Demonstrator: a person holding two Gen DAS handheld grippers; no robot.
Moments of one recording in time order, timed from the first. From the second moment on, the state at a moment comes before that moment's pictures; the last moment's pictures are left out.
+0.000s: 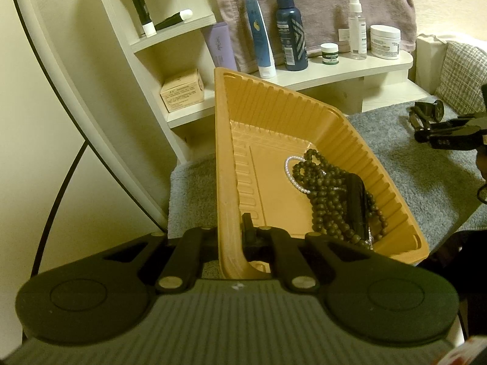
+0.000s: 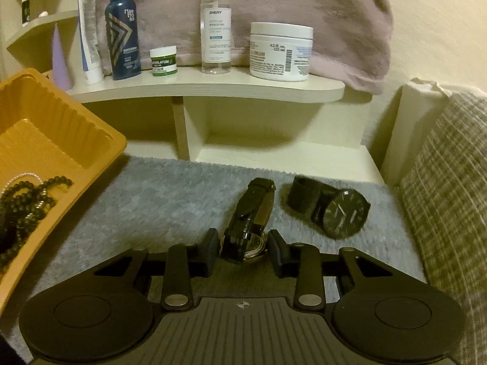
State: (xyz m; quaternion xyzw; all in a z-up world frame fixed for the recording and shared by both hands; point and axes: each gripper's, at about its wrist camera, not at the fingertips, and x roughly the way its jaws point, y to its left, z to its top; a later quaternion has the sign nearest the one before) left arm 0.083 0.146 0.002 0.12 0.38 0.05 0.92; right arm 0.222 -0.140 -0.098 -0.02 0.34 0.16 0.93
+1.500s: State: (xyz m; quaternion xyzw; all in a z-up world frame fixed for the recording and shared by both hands) left arm 0.078 0.145 0.004 0.12 0.37 0.04 0.92; right arm 0.181 -0.120 -0.048 0.01 0.29 0.22 0.93
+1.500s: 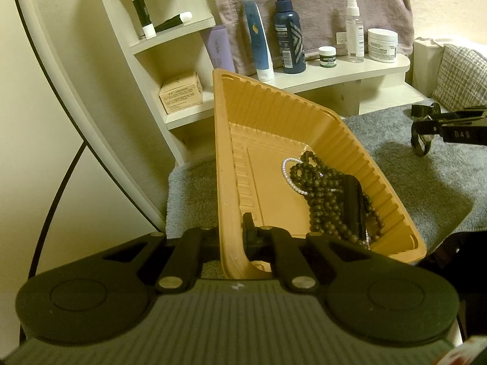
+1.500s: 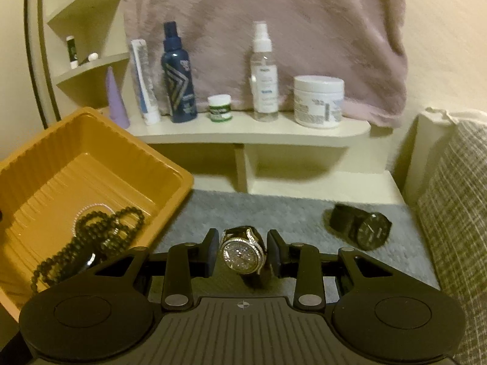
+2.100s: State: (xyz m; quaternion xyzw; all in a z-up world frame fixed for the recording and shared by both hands) left arm 0.078 0.146 0.005 0.11 0.37 0.04 0.92; right arm 0.169 -0.038 -0.004 -0.01 0.24 0.34 0.91
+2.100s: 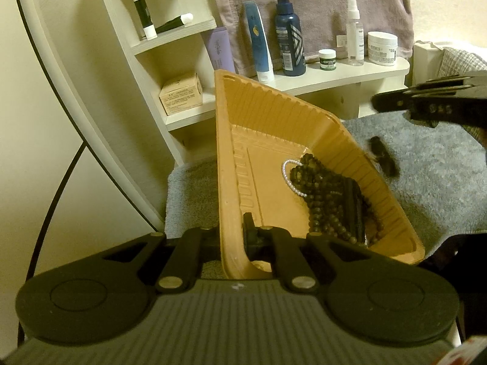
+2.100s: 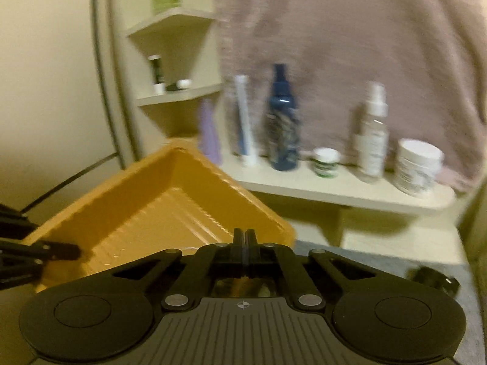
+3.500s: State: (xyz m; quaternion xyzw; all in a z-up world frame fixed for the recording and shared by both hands) left arm 0.078 0.148 0.004 0.11 0.37 0.04 0.92; right arm 0.156 -0.049 -0.098 -0.25 0.25 0.33 0.87
